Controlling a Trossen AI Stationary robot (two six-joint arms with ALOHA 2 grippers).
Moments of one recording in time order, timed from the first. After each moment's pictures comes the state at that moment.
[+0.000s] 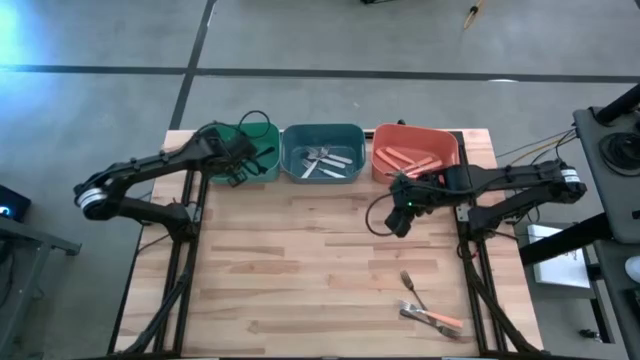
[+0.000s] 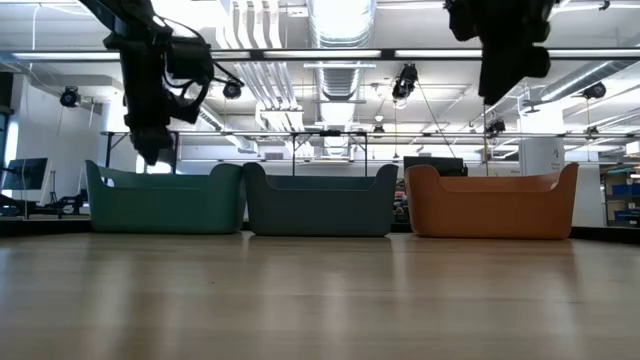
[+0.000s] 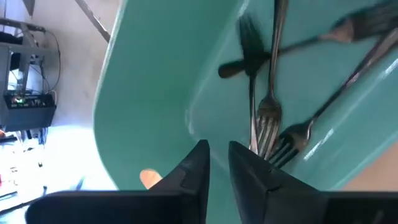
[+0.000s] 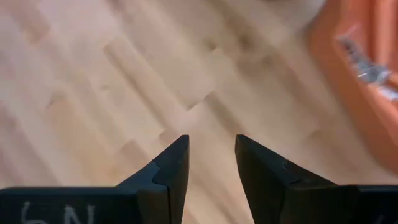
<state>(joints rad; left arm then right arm) 0.60 1.23 0.85 -0.90 -0.64 0.10 0.04 1.24 1.15 -1.08 0.14 0.71</state>
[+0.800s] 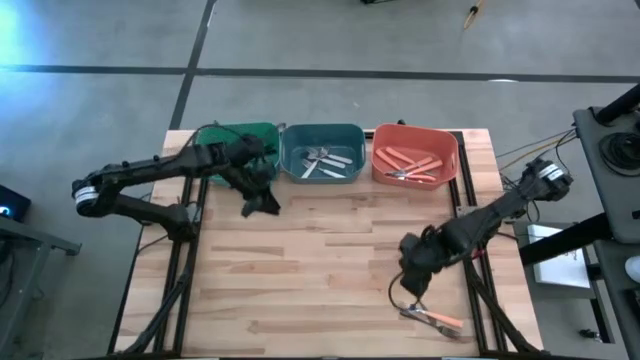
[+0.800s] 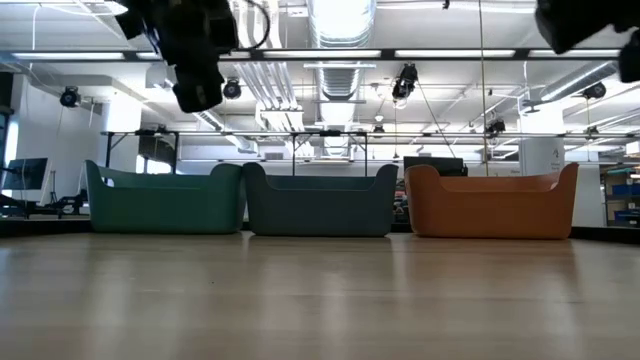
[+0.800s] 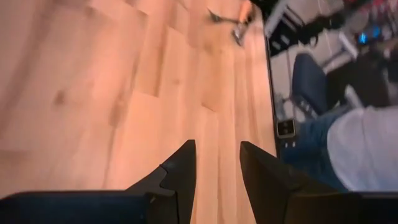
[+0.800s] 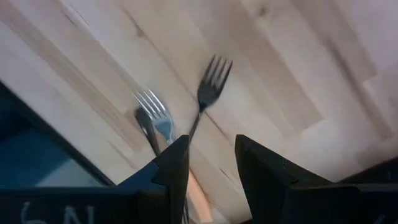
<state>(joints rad) 0.41 1.20 0.96 -0.67 0.71 -0.14 0.51 1.36 1.07 -1.09 -0.16 1.22</state>
